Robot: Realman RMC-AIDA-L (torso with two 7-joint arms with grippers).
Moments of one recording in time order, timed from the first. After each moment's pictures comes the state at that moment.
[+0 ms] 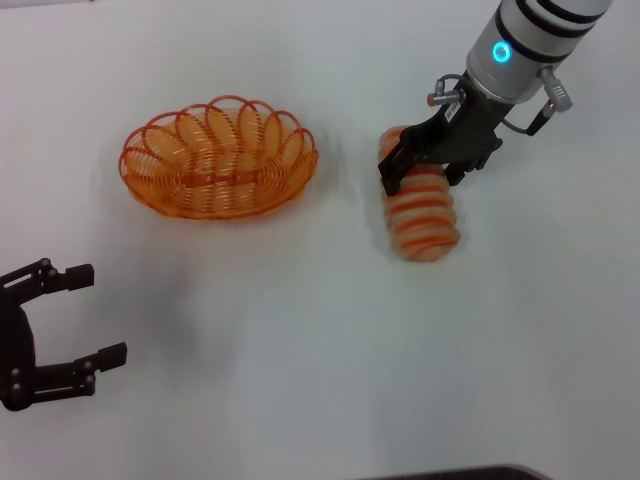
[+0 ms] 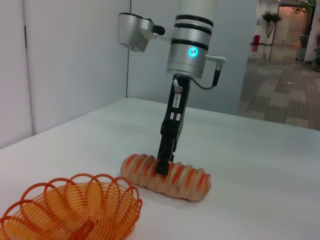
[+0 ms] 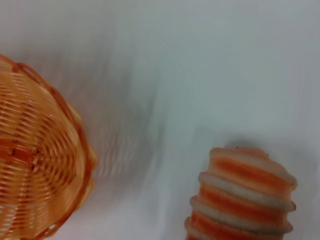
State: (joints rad) left arm -0.24 -2.16 0.39 0.97 2.23 1.97 -1.07; right arm 1.10 2.09 -0.99 -0.55 -2.86 -1.38 3.01
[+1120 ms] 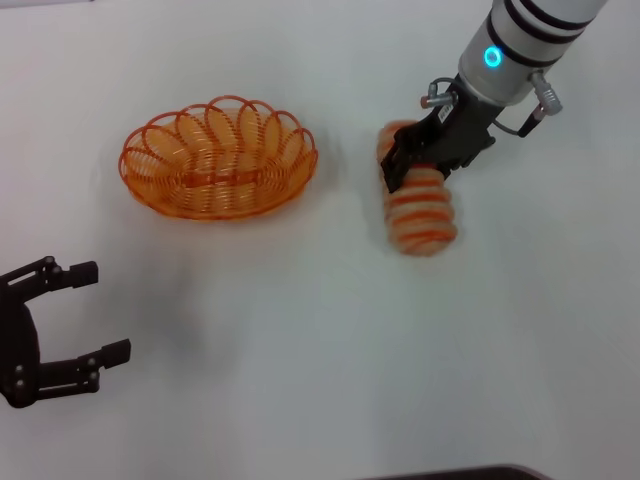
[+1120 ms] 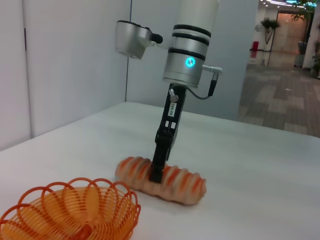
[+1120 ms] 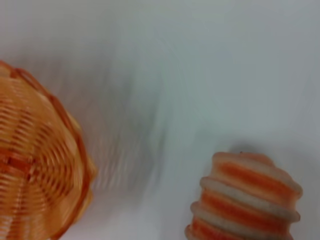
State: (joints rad) left arm -0.24 -2.16 0.39 0.95 2.22 1.97 -1.08; right arm 1.11 2.09 -1.00 -0.51 -2.86 -1.32 2.99
